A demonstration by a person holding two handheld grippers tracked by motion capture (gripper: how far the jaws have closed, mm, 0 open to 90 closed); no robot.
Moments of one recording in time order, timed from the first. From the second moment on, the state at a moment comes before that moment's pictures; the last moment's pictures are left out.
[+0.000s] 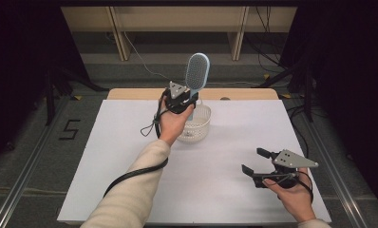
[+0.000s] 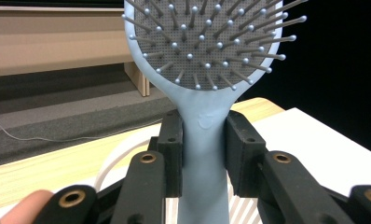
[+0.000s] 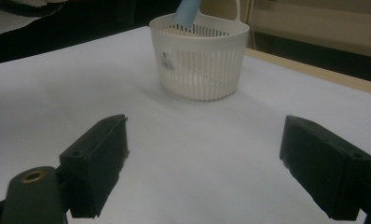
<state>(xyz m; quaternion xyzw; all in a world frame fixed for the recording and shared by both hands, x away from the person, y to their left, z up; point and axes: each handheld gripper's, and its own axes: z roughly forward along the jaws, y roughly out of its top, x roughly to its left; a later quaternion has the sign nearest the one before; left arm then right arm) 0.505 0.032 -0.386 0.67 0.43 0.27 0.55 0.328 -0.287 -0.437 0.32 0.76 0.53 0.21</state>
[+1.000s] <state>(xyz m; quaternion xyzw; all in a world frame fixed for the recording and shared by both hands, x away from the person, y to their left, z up) 0.505 0.032 -0.402 0.67 0.44 0.26 0.54 0.328 -0.287 -0.438 0.32 0.76 0.53 0.21</state>
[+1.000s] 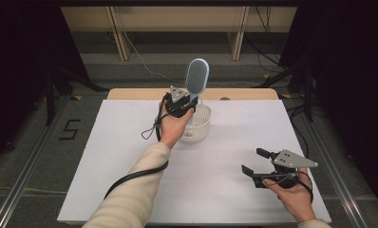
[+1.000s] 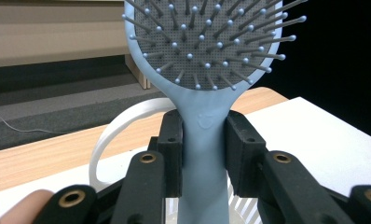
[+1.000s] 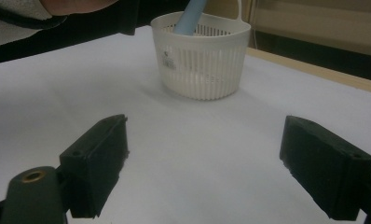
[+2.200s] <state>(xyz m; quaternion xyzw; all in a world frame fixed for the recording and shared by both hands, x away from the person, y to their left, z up) 0.508 0.034 -0.417 0.68 0.45 0.26 0.52 0.327 -0.287 -0.438 0.32 0.76 0.52 0.20</state>
